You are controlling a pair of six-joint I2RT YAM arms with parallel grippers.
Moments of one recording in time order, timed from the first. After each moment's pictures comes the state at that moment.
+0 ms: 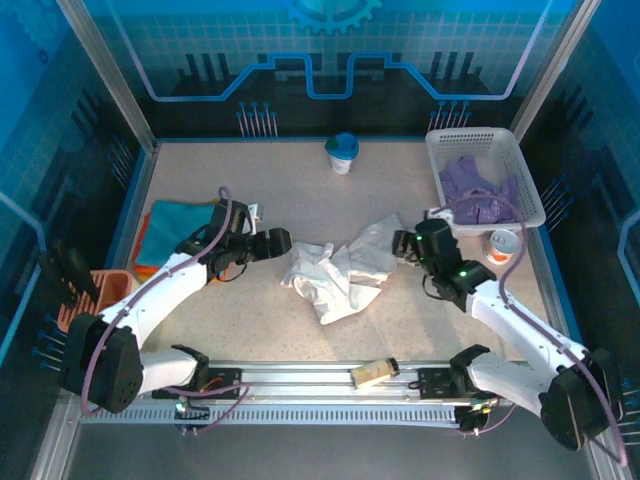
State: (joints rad) left arm -0.34 1.24 0.79 -0.39 0.26 -0.57; right arm 0.40 1.01 0.65 -0.38 0.34 0.52
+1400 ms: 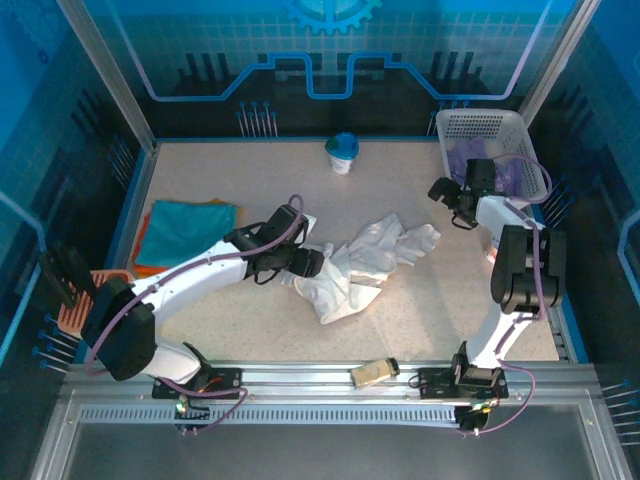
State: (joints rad) left arm -0.68 1.44 1.02 -0.58 -0.01 -0.30; right arm -0.11 1.77 1.16 -0.29 -0.05 0.51
